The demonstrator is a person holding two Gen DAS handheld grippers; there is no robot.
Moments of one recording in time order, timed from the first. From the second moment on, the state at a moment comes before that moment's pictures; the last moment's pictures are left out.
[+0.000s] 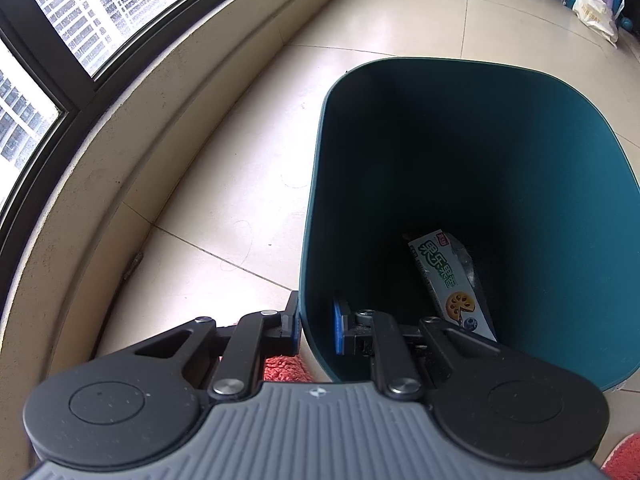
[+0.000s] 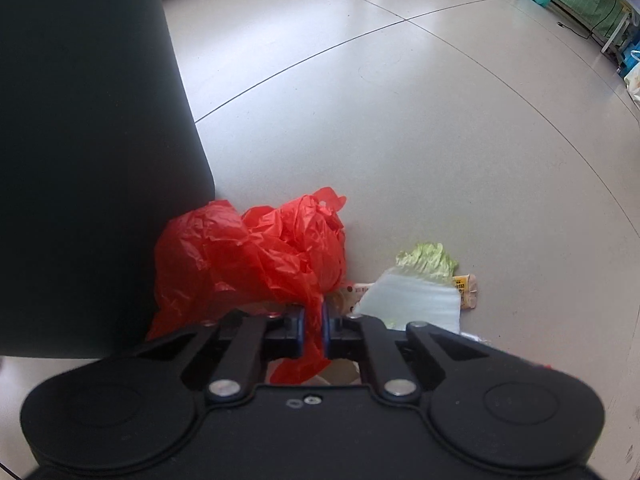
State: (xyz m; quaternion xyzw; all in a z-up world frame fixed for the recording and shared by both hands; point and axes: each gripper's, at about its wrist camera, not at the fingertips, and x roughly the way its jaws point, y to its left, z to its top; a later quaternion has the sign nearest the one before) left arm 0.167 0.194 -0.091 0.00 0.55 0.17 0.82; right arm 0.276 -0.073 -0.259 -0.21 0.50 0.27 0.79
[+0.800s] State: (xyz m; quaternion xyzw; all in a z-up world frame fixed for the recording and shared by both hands) left arm 0.170 0.192 -0.094 0.00 0.55 0.19 0.82; right arm 0.192 -0.076 0.005 -0.11 0.40 0.38 0.83
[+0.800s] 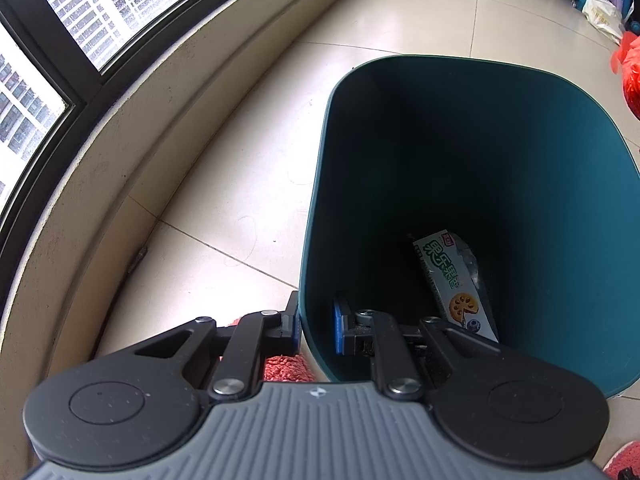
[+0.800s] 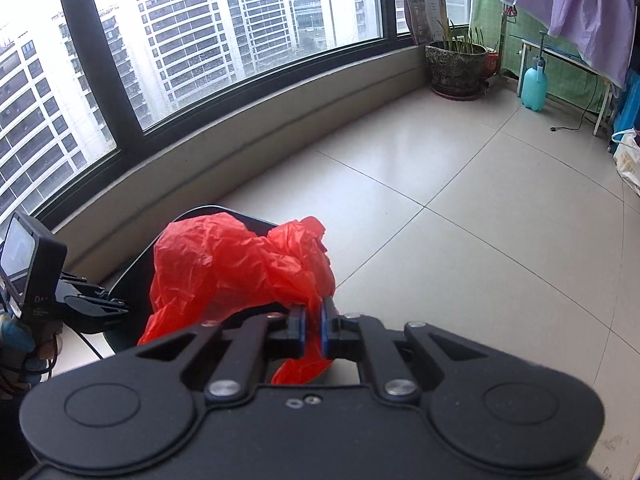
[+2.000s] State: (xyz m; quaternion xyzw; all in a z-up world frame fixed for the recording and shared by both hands) left arm 0.167 0.187 -0.096 0.00 0.54 0.18 0.82; right arm 0.197 0.038 -0.061 -0.19 0.47 0.37 0.78
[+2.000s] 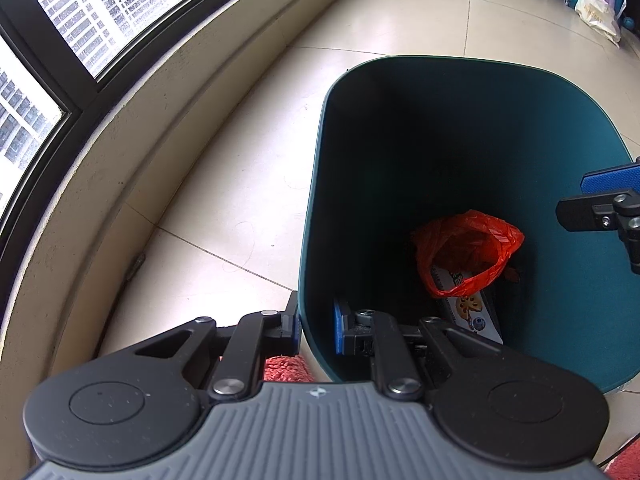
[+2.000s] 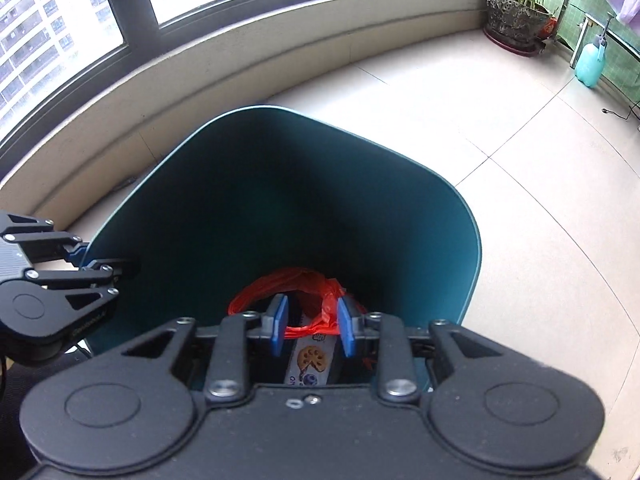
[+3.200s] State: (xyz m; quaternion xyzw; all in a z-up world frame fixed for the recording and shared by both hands) left arm 0.173 0.187 -0.096 -0.01 0.55 0.20 0.81; right arm 0.266 -0.176 -0.259 -0.08 0.64 0.15 0.75
